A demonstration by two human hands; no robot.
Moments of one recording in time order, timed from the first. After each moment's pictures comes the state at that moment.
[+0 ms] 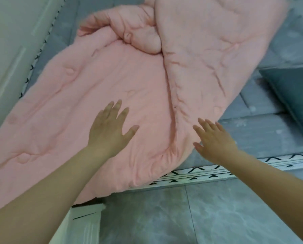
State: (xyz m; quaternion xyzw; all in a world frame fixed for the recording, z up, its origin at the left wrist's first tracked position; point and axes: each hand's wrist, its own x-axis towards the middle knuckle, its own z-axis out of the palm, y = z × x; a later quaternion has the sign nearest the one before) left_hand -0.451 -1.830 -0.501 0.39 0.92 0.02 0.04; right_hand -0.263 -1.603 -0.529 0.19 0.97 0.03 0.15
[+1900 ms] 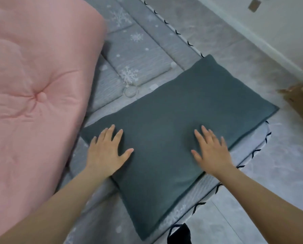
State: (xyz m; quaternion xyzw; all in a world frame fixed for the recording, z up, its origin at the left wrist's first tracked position) left_hand -0.246 -1.054 -0.587 0.57 0.81 -0.02 0.14; right_hand 0.035 -0.934 -0.579 0.53 0.82 -0.09 0.20
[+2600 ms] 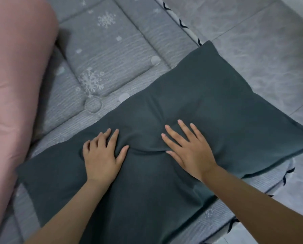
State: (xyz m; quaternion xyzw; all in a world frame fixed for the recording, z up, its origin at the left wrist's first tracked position) left_hand -0.167 -0.877 -0.686 0.52 0.86 0.02 0.02; right_hand 0.057 -0.747 -0.683 0.27 0.96 0.02 0.00
